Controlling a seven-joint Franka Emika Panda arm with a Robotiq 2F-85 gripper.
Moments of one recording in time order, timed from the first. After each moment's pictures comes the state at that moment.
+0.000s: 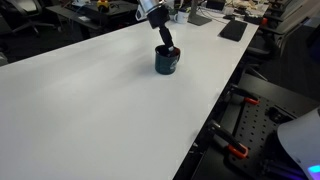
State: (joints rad) arm -0.17 0.59 0.00 -1.85 -0.10 1.81 -0.74
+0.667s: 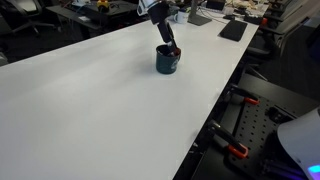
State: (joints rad) arm -0.17 0.57 -0.01 -1.85 -0.11 1.81 -0.65
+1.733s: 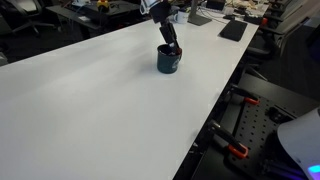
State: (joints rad) arm -0.17 0.57 -0.02 -1.85 -0.12 1.81 -0.59
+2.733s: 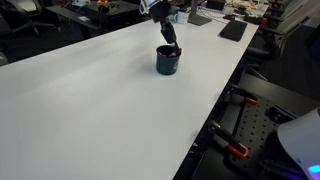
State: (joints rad) arm -0.17 0.56 -0.02 -1.85 -0.12 1.81 -0.59
